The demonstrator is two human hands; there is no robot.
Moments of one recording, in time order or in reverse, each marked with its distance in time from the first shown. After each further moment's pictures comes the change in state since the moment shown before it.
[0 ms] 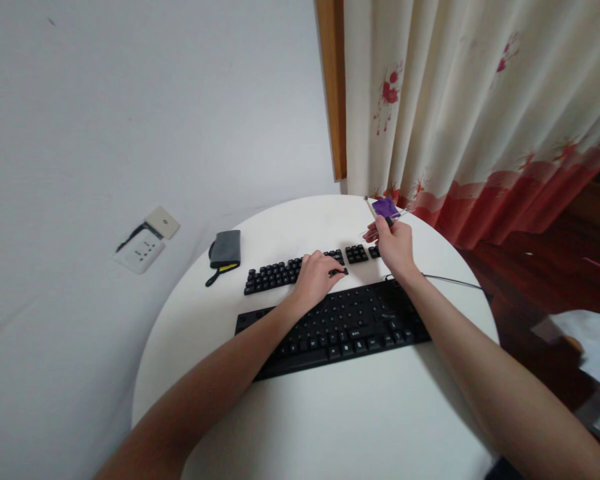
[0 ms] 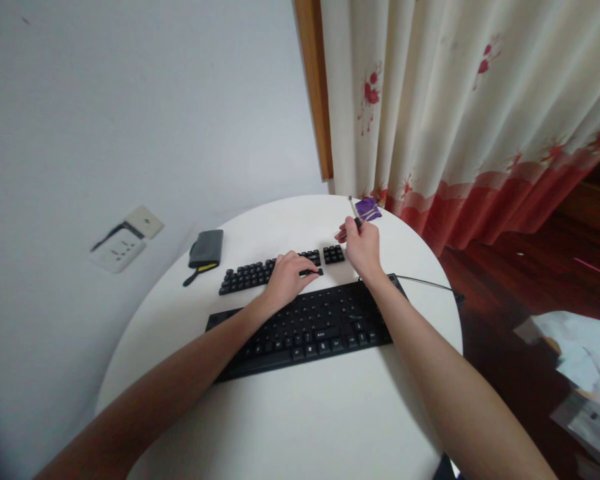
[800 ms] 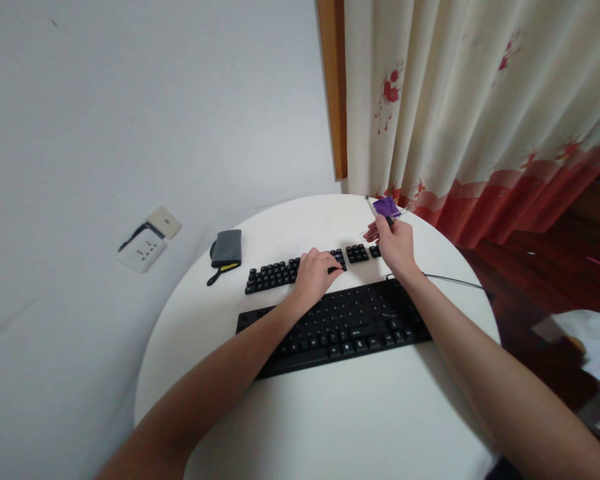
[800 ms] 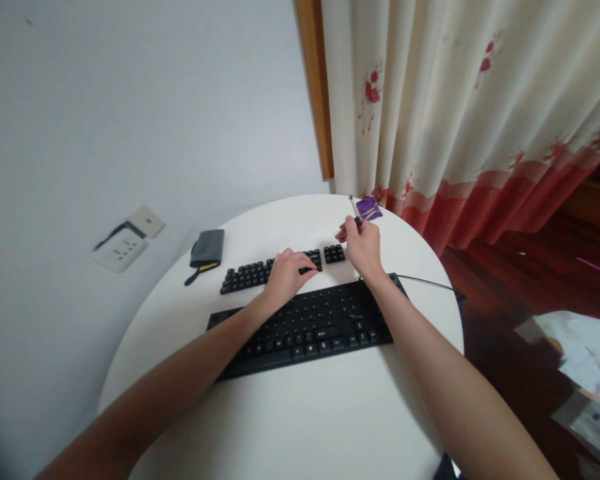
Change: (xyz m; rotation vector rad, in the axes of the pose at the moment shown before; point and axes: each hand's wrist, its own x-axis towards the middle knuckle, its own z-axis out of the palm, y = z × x) left_hand 0.001 -0.001 -0.001 0.075 0.030 -0.033; right_hand -0.001 -0.003 0.001 0.004 0.001 -0.005
